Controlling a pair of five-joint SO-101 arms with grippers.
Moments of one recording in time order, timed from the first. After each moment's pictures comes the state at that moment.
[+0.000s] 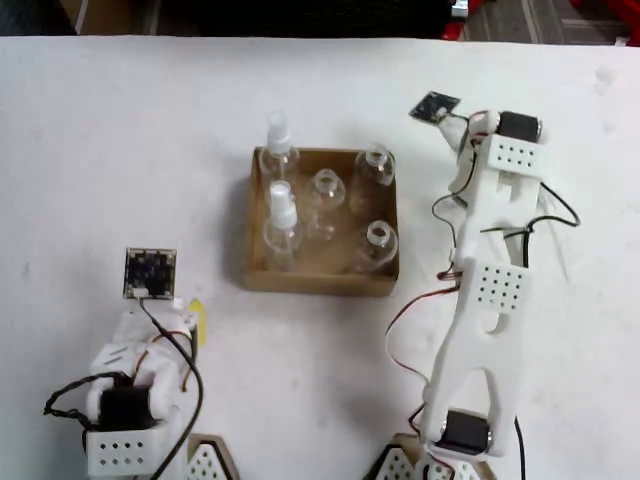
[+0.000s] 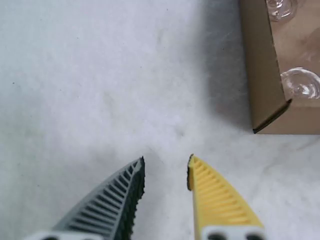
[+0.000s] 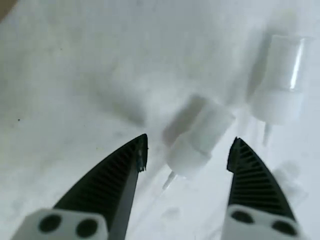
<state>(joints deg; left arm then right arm) -9.8 -103.7 97.1 65.1 -1.6 10.0 66.2 -75.2 95.9 63.3</state>
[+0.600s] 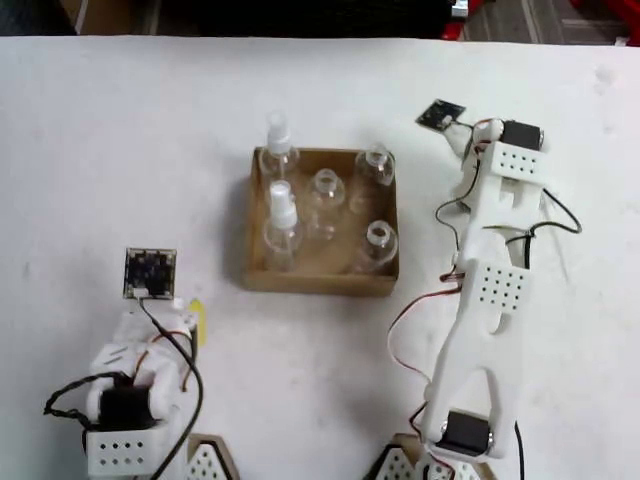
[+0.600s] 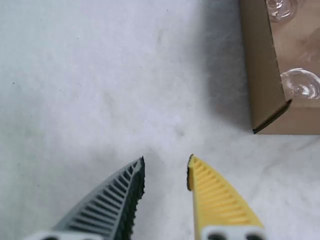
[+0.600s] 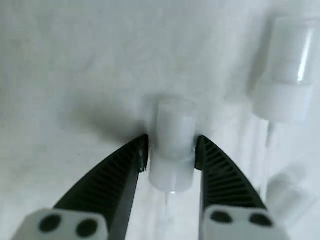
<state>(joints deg) -9.8 -103.7 97.1 65.1 -1.6 11.3 70.5 -75.5 93.0 63.5</state>
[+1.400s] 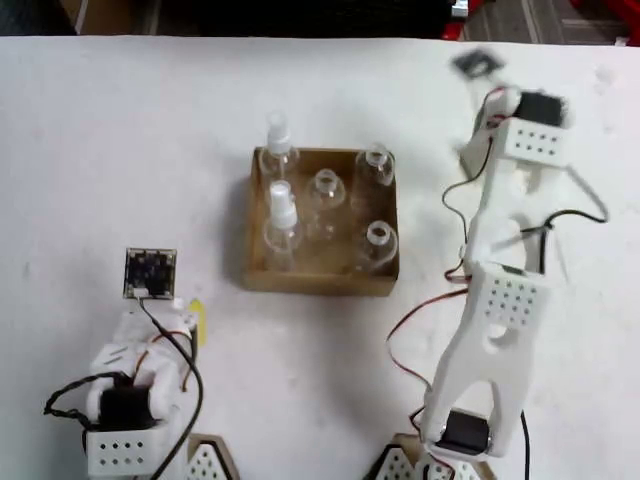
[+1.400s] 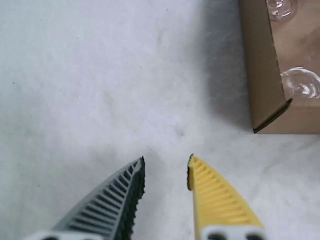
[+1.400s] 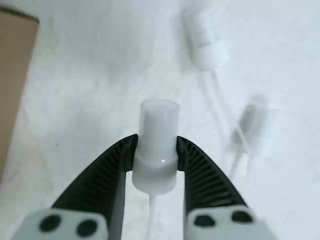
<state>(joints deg) -9.8 -103.7 97.1 65.1 -1.6 10.2 45.3 -67.1 97.6 35.4</state>
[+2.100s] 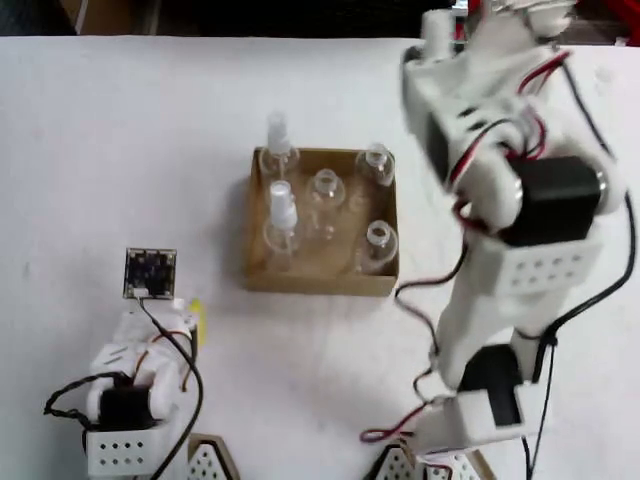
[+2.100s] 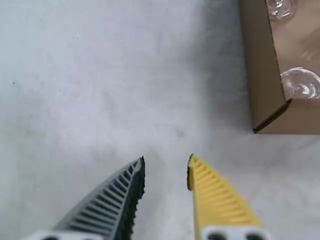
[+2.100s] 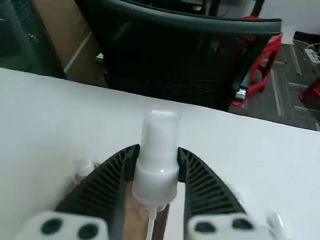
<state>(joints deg) -9.8 -103.7 97.1 65.1 -1.6 -13.4 -1.2 -61.4 97.8 5.6</state>
